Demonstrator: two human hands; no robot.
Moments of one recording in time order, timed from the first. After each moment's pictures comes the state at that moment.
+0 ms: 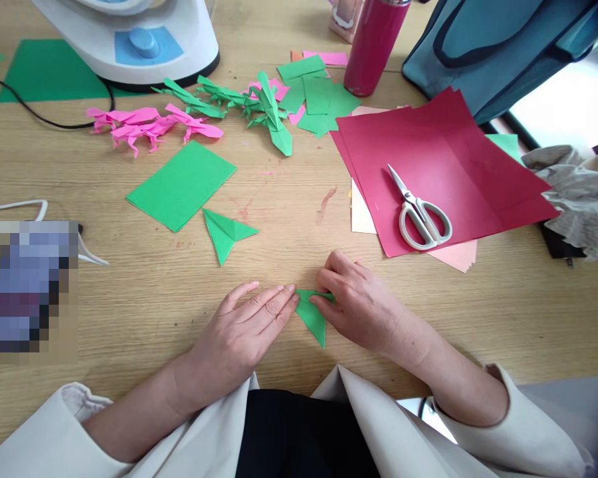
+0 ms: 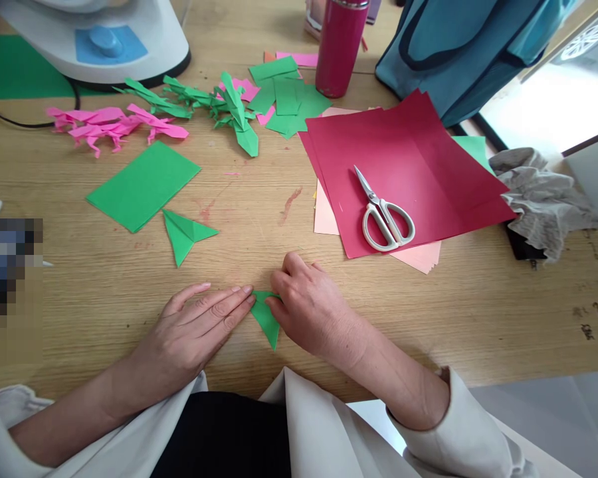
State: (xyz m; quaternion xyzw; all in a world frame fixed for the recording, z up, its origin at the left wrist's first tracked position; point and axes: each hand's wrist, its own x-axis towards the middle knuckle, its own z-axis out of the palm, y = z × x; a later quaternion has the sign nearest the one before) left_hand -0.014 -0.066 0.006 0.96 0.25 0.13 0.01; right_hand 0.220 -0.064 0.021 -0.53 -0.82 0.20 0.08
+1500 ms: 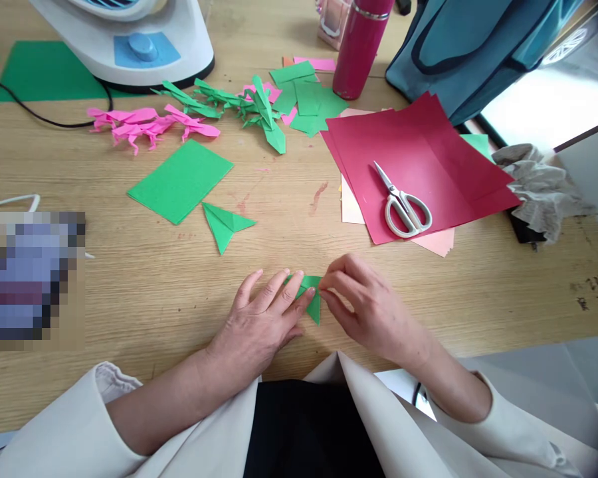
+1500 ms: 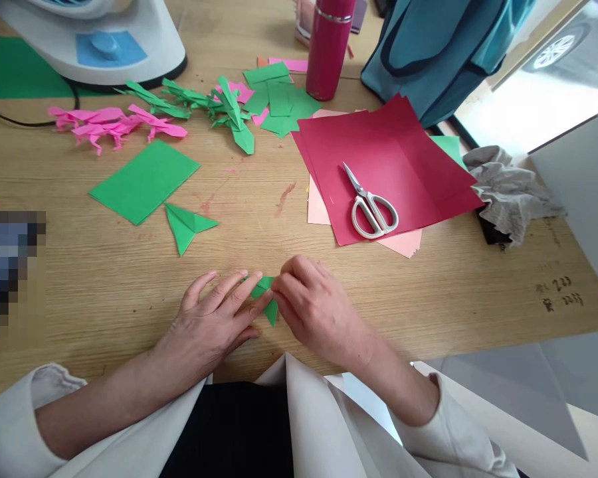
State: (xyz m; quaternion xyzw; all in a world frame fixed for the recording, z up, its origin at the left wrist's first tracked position) left_hand 0.011 -0.086 0.006 0.95 0.31 0.06 -0.01; right_hand 0.231 -0.102 0.032 -0.50 -0.81 0.22 0.22
